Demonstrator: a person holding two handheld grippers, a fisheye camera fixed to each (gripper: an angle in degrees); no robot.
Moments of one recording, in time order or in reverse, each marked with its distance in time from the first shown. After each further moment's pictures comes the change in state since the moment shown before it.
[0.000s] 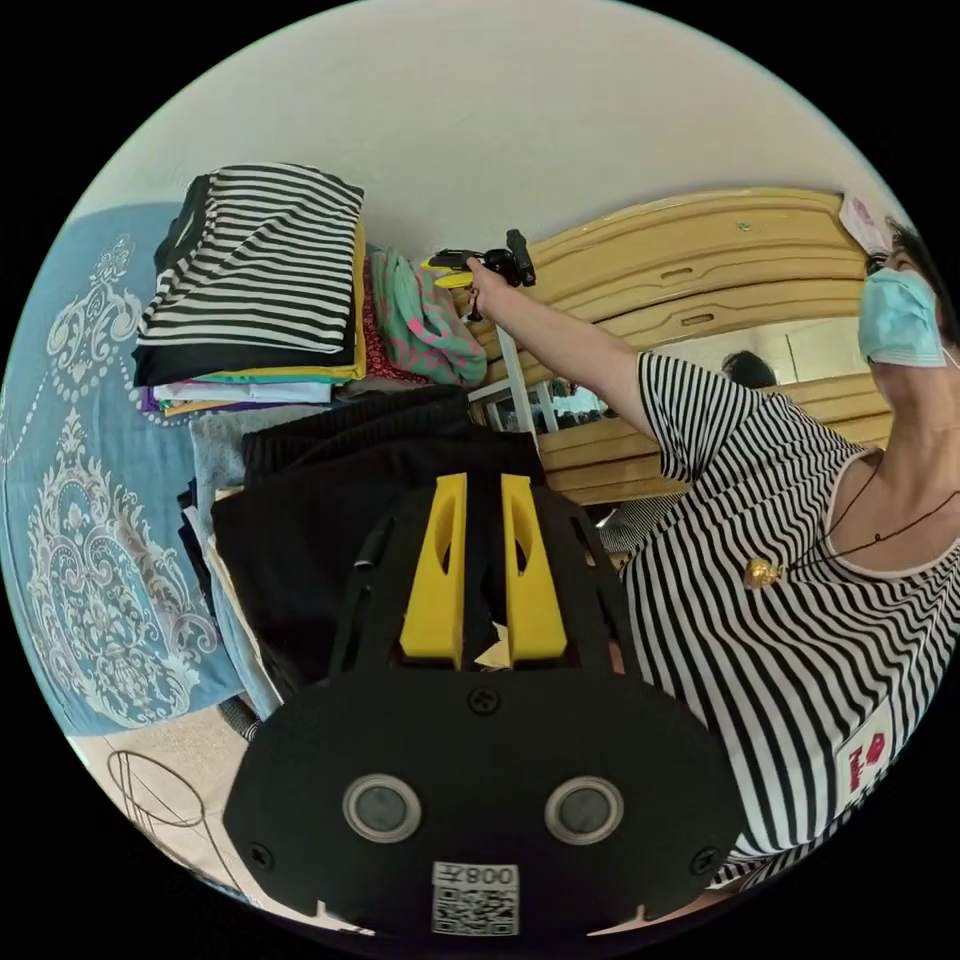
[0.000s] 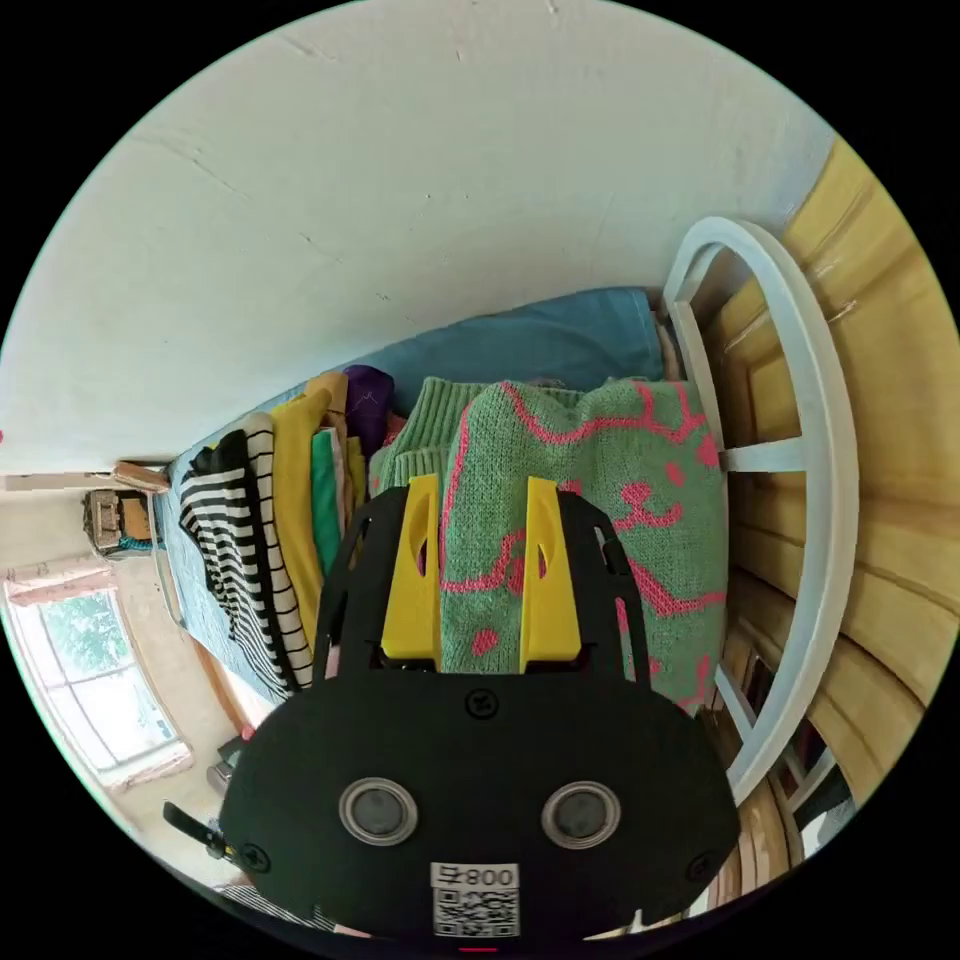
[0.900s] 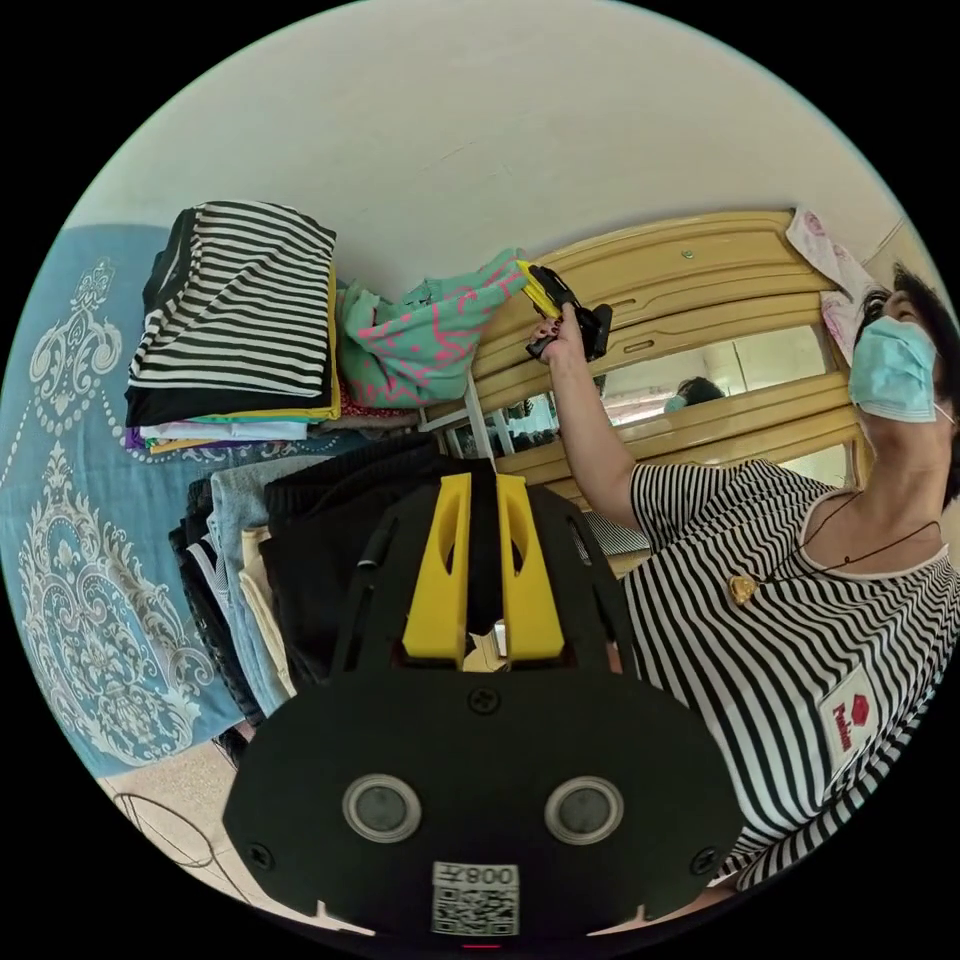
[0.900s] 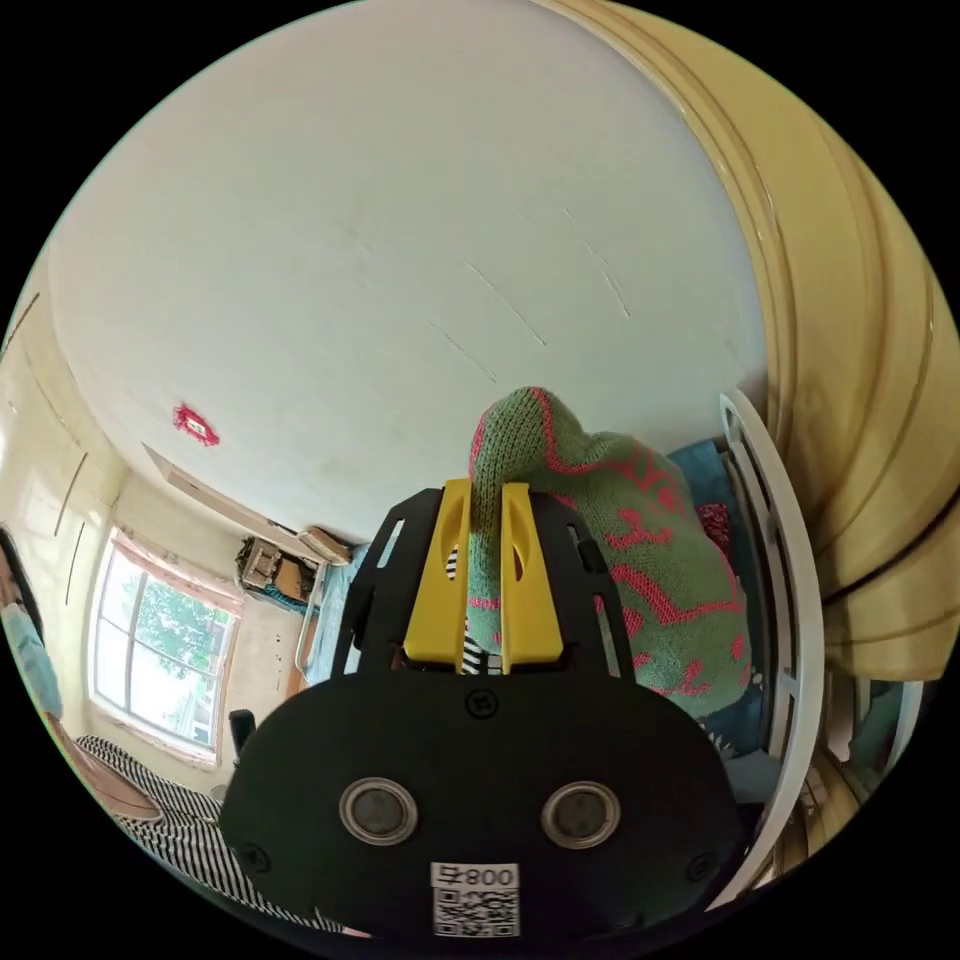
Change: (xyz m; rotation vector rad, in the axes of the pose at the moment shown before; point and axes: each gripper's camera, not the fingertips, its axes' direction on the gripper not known) left arm 0.094 0.075 -0.164 0.073 0.143 0.069; right arm -0.005 0.219 0.046 0.535 -0.522 -0.122
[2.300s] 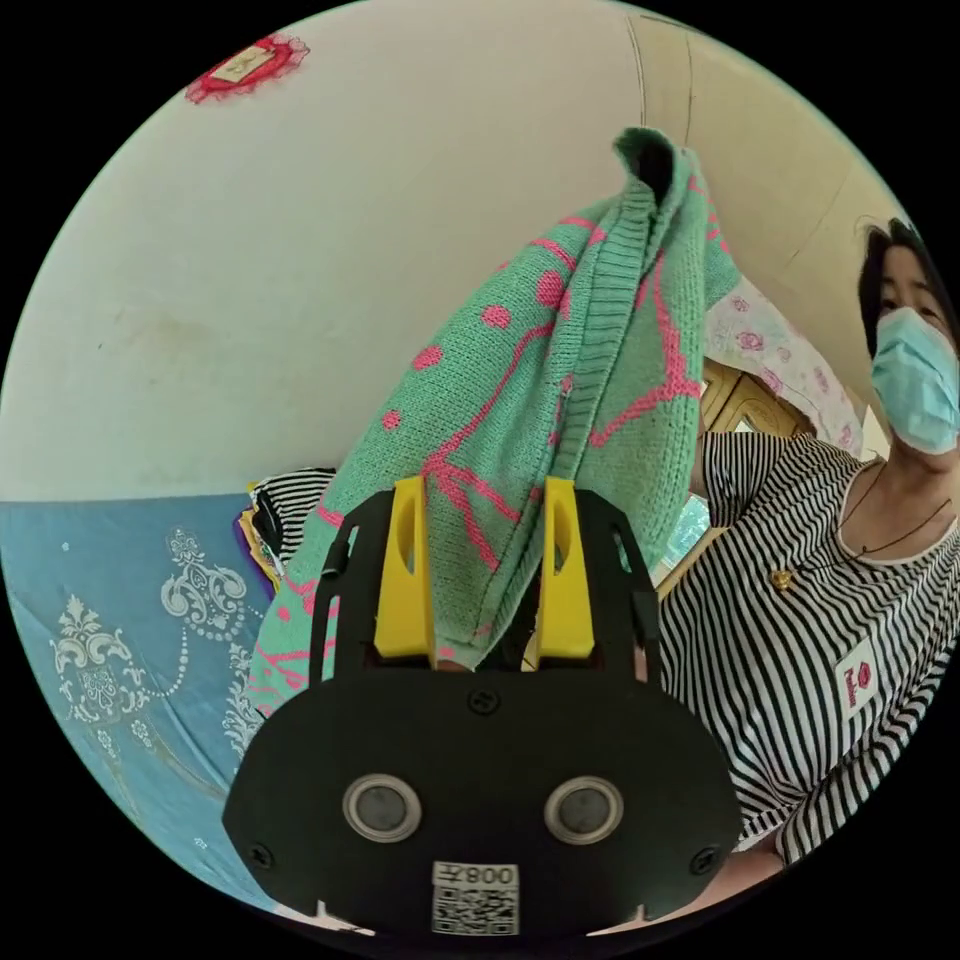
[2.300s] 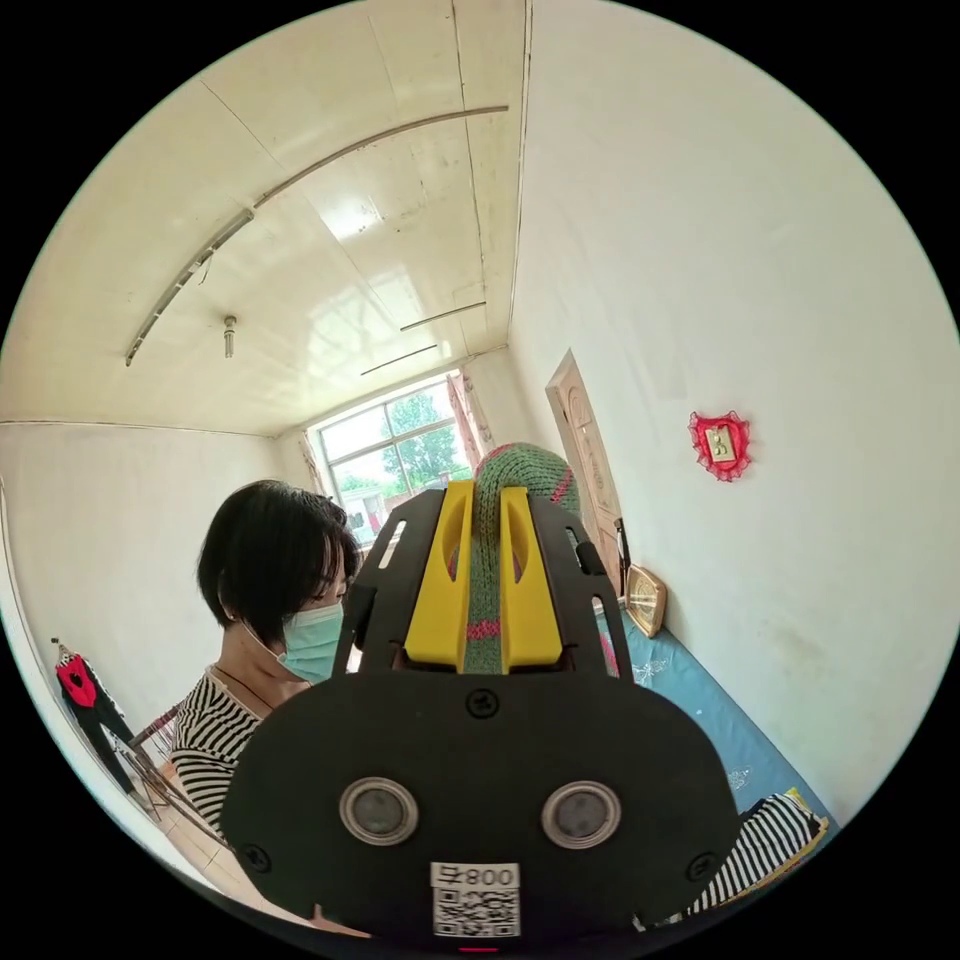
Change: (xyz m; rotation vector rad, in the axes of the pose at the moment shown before) left arm 0.226 0.378 -0.427 0.325 0.038 0.531; right arm -0.439 0.579 0.154 -0.013 -0.885 -0.807
